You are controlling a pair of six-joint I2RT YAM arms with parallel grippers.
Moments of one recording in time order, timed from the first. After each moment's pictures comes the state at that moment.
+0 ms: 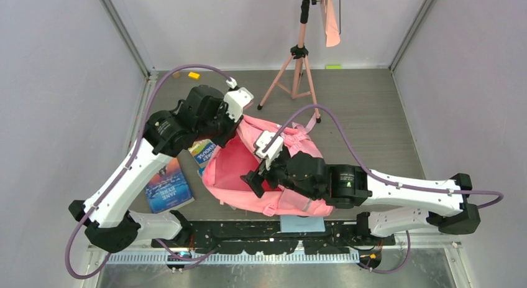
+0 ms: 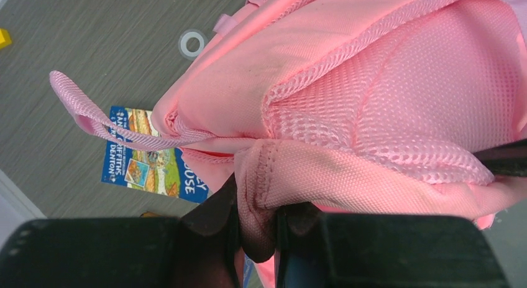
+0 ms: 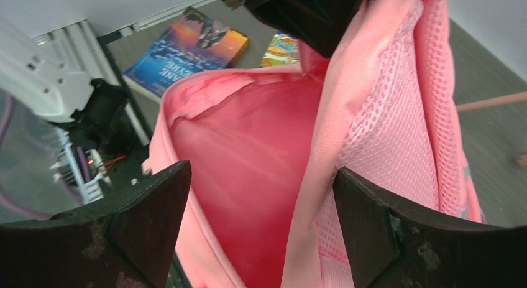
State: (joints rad) left arm -0.77 1.25 1.64 -1.13 -0.06 0.11; right arm 1.40 1.15 1.19 -0.32 0.38 0.08
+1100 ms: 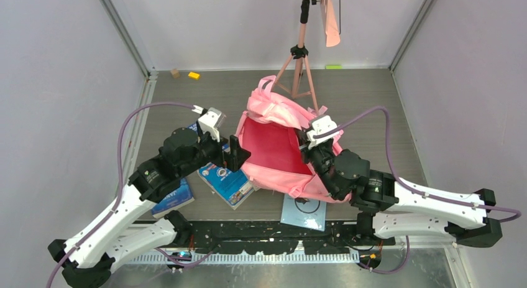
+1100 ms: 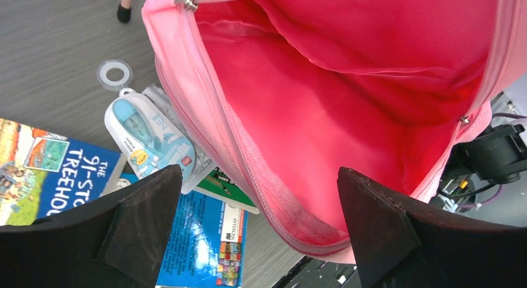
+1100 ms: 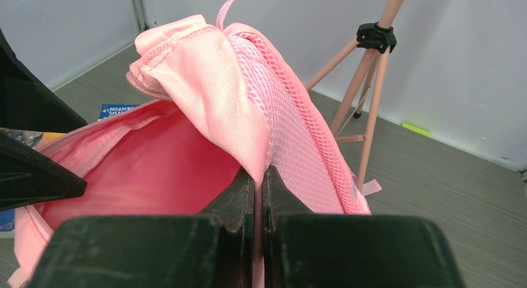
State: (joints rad) left arm -0.77 0.79 0.99 -0.53 0.01 -0.27; right arm 1.33 0.90 0.96 0.00 0.92 -0.15
